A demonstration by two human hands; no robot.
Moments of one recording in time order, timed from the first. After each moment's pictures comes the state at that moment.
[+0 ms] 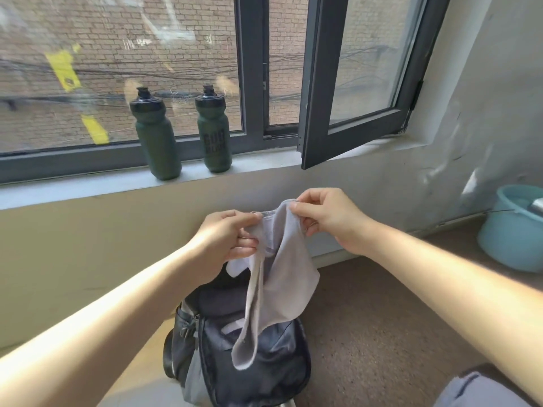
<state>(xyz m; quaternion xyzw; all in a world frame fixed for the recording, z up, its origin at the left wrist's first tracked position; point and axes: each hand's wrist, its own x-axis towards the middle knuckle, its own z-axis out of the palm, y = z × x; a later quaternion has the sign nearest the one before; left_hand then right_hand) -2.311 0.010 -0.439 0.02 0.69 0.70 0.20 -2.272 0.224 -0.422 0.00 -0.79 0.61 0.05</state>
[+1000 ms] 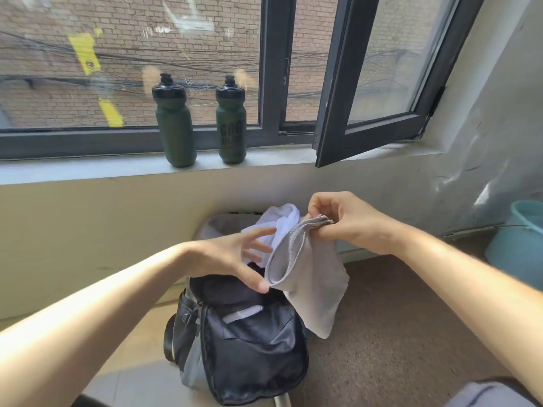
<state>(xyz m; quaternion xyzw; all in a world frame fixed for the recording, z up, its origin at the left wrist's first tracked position) -2.319 -0.027 -0.466 0.31 0.79 0.39 0.36 -2.254 0.238 -0.410 0.16 -0.84 0.52 -0.06</state>
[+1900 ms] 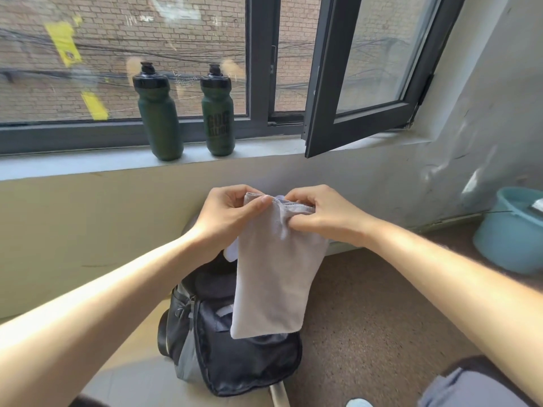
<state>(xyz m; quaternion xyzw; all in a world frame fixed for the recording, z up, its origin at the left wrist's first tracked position) -2.303 0.011 -0.446 0.21 0.72 0.66 0.03 -2.254 0.216 -0.414 0.11 -0.91 0.40 0.01</state>
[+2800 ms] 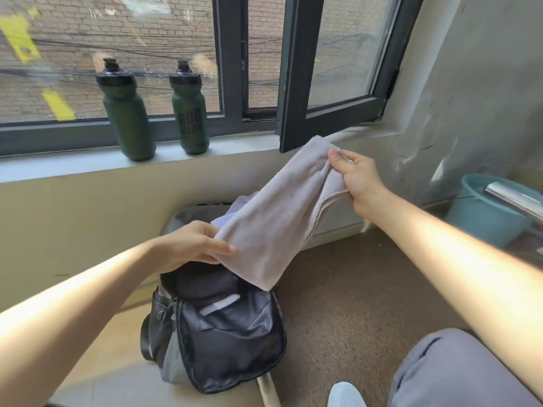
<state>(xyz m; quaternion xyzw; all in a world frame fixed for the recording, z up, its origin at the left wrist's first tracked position) -2.336 -0.023 -0.492 0.22 0.77 0.50 0.33 -2.278 0.300 -0.416 -0.14 -0.70 0.67 0.23</state>
